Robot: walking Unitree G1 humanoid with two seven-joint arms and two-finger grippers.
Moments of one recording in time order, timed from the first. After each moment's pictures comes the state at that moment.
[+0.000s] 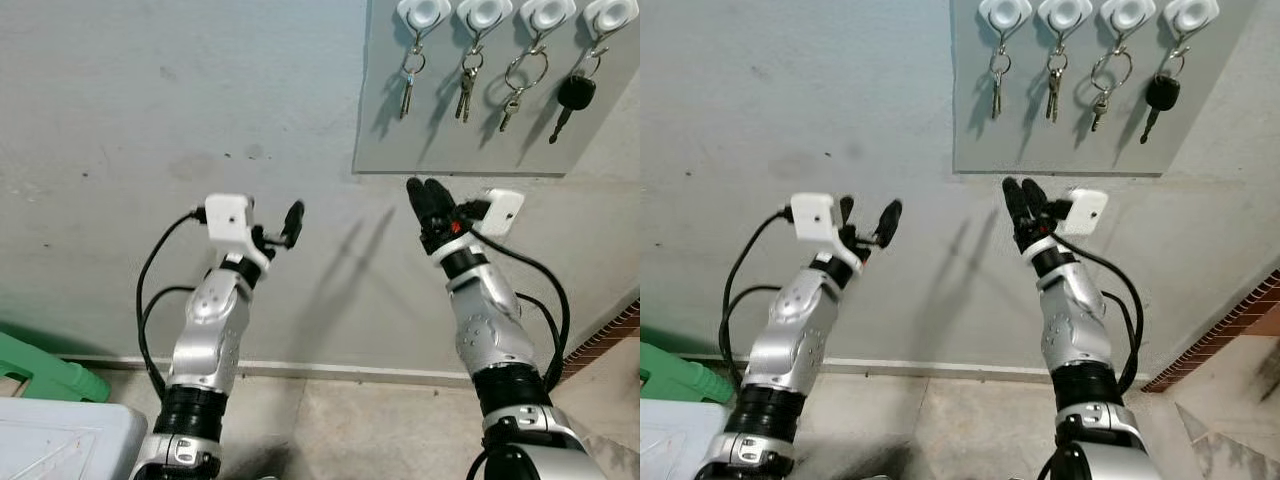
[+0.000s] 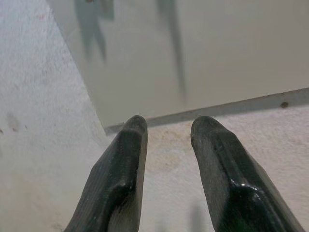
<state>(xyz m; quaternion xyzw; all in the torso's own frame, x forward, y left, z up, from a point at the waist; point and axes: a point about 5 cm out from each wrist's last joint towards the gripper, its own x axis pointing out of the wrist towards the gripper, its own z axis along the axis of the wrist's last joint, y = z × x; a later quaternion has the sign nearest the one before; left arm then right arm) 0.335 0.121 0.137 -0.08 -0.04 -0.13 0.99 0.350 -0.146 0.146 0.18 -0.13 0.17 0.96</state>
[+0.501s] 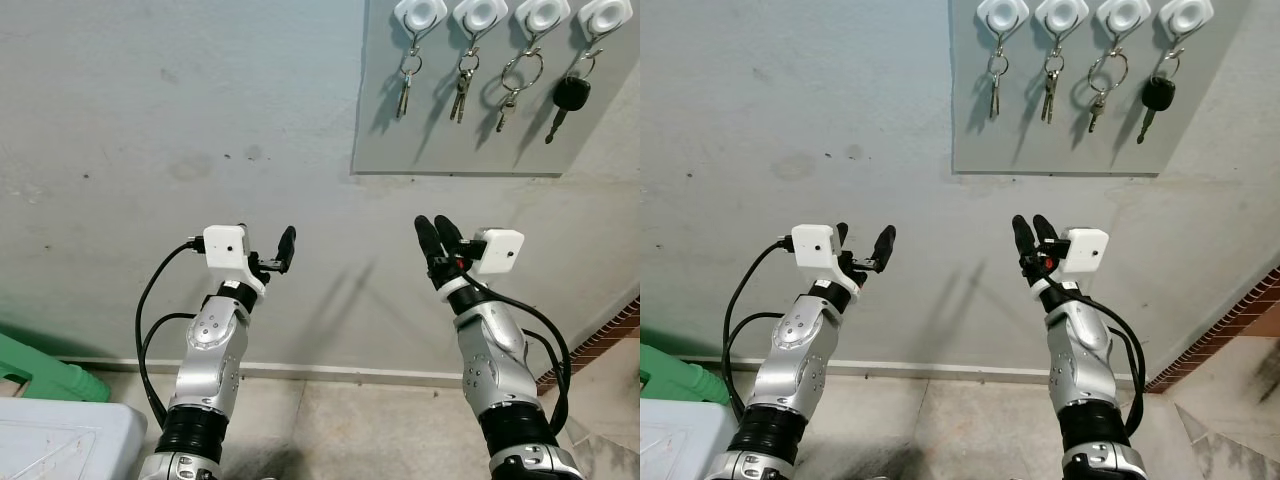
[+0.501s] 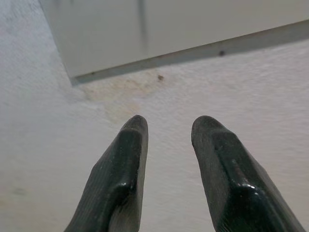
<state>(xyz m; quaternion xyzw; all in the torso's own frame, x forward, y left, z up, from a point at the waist) 0.320 0.127 0.110 -0.09 -0.03 -0.11 0.99 0.322 -0.158 0.112 0.12 -0.11 0.11 0.98</state>
